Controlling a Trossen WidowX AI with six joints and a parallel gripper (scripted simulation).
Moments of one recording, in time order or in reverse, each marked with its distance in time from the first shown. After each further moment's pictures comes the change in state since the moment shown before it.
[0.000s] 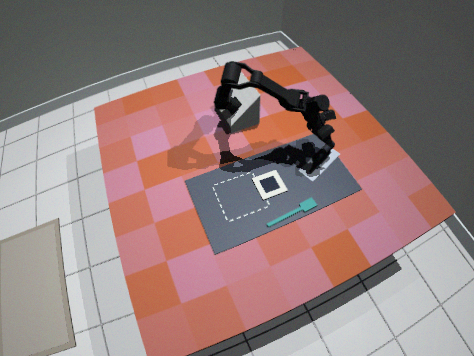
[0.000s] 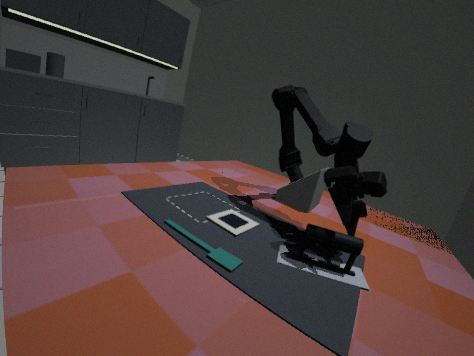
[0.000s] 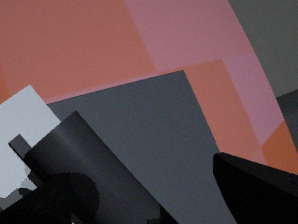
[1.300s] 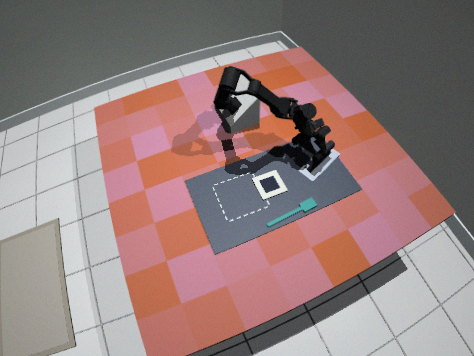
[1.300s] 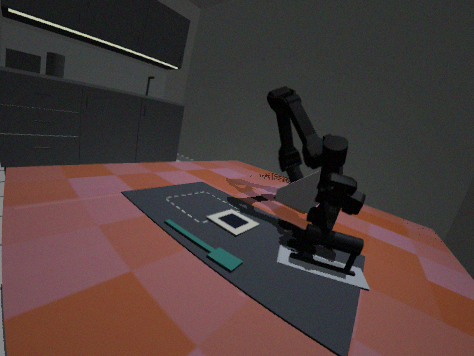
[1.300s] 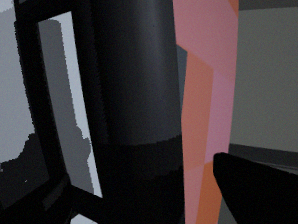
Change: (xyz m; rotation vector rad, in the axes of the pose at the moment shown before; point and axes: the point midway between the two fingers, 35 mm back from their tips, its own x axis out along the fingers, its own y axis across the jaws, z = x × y) arm 0.009 0.002 -0.050 -0.576 0.084 -0.105
